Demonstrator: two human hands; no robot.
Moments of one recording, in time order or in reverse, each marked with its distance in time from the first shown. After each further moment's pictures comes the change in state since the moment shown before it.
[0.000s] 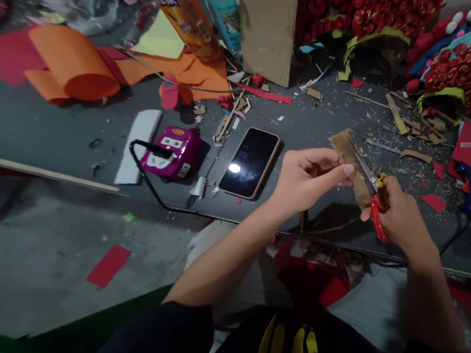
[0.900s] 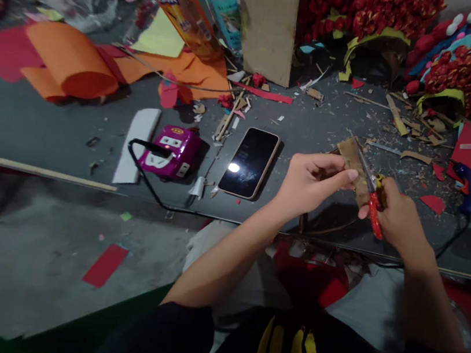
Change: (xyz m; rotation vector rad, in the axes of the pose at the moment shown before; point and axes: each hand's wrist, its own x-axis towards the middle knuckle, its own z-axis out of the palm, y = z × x) left_hand -0.002 -0.004 0.001 0.038 -0.104 0.005; right_hand -0.001 -0.002 0.006 -0.061 0.007 0.054
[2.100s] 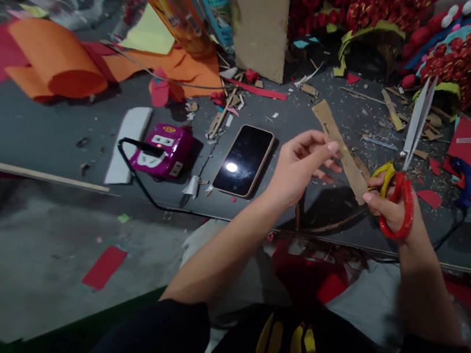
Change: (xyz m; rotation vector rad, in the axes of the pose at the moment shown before) left_hand 0.011 -0.012 -0.006 -0.187 0.130 -0.258; right_hand 0.006 0.004 0.010 1.159 -0.010 0.125
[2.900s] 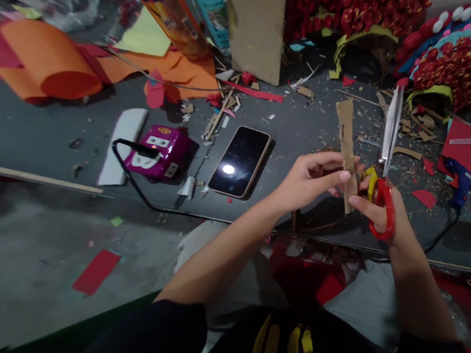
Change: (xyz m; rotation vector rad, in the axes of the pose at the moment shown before) left_hand -0.006 -0.009 0.002 0.098 -0.313 0.007; right_hand -0.002 0.012 0.004 -0.093 -0.034 -0.088
